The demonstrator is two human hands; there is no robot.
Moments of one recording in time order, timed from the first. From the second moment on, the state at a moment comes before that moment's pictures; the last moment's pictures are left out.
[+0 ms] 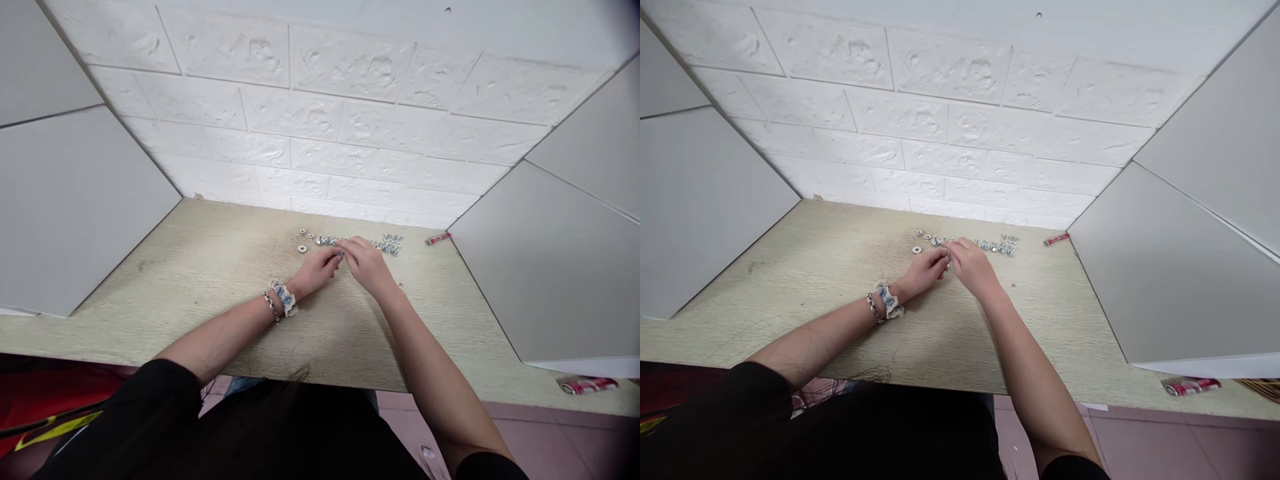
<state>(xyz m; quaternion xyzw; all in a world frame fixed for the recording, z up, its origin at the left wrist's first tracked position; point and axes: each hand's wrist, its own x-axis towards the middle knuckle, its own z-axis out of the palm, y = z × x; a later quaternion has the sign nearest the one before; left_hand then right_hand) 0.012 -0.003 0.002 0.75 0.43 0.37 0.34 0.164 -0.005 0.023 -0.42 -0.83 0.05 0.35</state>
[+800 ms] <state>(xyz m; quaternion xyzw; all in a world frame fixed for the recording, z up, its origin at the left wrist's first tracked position) 0.012 -0.002 -0.001 0.76 0.43 0.36 0.32 0.159 -0.008 0.020 -0.51 -0.82 0.06 0.24</state>
